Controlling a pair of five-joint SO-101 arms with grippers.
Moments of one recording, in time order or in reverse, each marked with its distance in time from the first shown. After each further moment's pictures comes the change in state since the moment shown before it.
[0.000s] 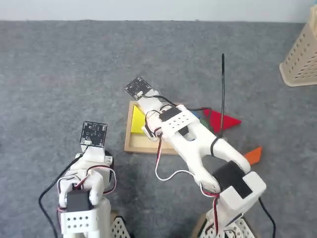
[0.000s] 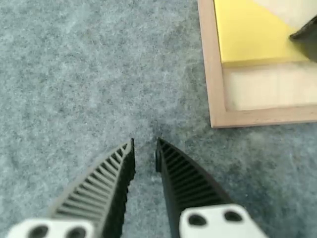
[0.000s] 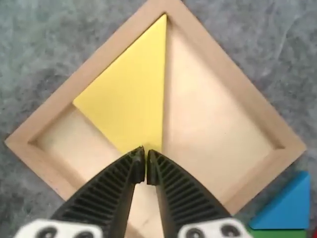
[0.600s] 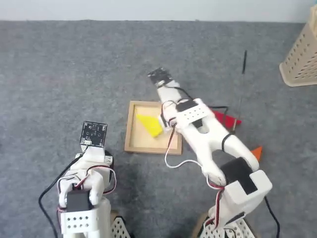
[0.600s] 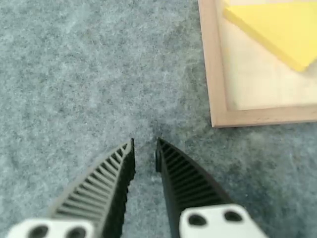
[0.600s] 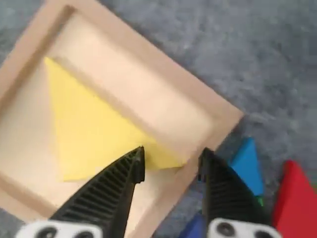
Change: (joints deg) left arm 0.0 0.0 0.0 0.0 0.0; right arm 9.3 0.0 -0.5 1.0 -4.1
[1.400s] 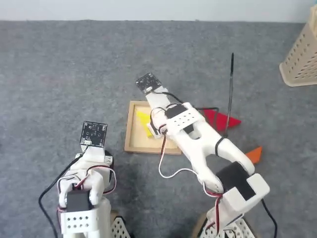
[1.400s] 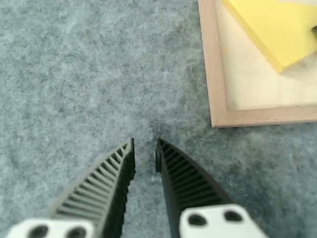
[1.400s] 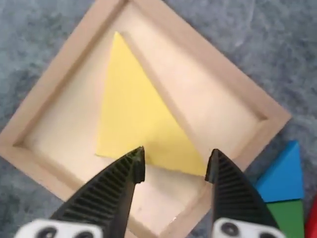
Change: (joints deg) left arm 0.0 0.0 0.0 0.0 0.0; right arm -7.6 -1.7 0.9 1.7 -1.2
